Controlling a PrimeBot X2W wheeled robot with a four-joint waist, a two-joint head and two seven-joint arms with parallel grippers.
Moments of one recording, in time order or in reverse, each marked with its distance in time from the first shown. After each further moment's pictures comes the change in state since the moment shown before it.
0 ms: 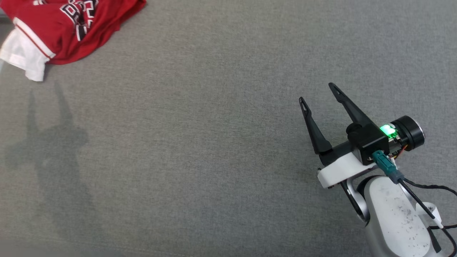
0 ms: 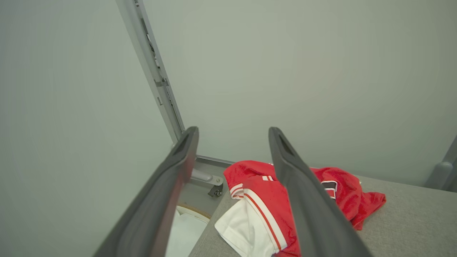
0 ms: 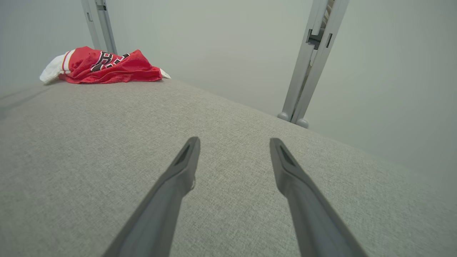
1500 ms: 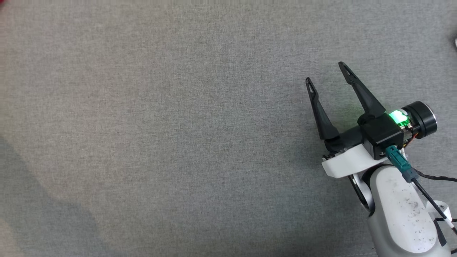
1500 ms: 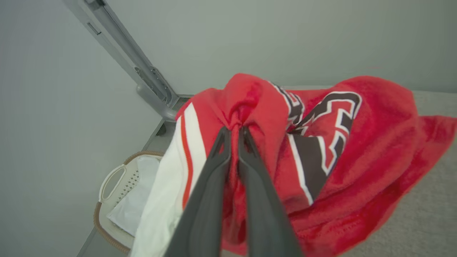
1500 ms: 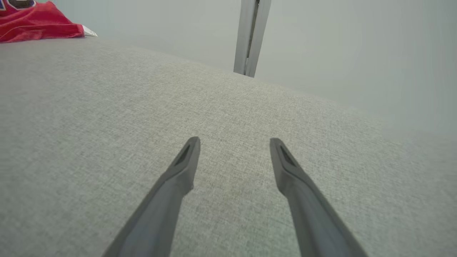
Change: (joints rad) left arm -0.321 0.150 -0.142 0.593 0.015 -0.016 -0.071; right arm -0.036 -0.002 -0.022 -0.069 -0.017 0.000 -0.046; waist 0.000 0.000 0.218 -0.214
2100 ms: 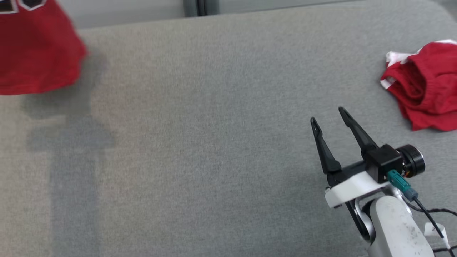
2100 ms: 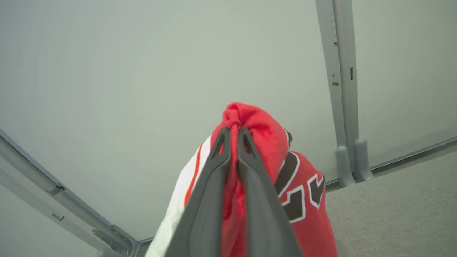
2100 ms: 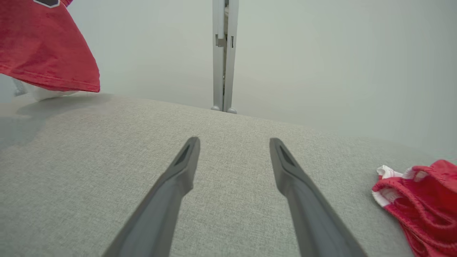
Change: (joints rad) left arm 0.030 0.004 -0.438 -0.414 -0.115 -0.003 0.066; right arm 0.110 0.001 -0.012 0.145 0.143 0.000 -0.054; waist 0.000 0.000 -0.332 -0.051
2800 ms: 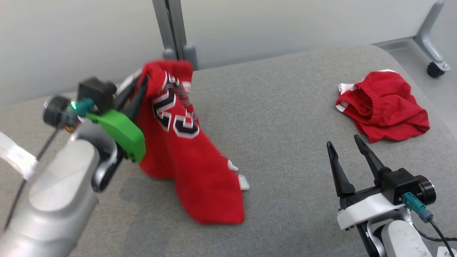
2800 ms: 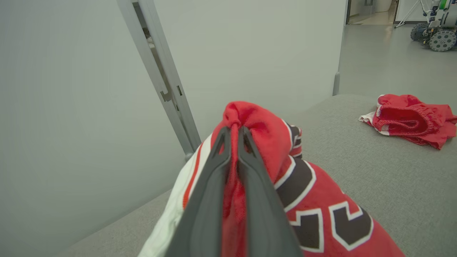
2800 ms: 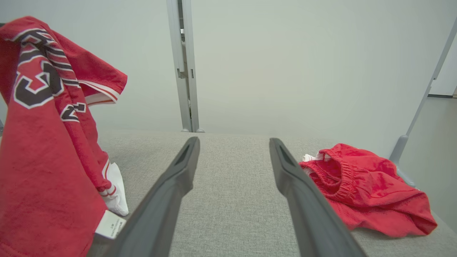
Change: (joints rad) left arm 0.387 -0.167 -0.234 -0.333 -0.200 0.016 -0.014; right arm 0.133 0.000 -0.061 -0.007 0.072 0.000 -0.003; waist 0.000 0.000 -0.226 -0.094
